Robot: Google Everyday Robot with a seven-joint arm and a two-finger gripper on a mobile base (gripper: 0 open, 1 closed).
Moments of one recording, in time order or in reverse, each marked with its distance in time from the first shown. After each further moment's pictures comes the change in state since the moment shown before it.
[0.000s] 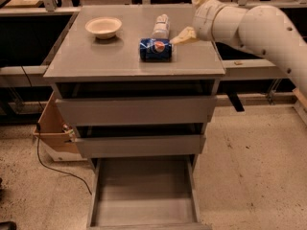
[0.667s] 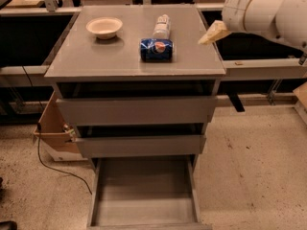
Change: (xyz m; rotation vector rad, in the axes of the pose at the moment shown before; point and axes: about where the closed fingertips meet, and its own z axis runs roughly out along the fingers) arm 0.027 -0.041 -0.059 0.024 0.097 -0.097
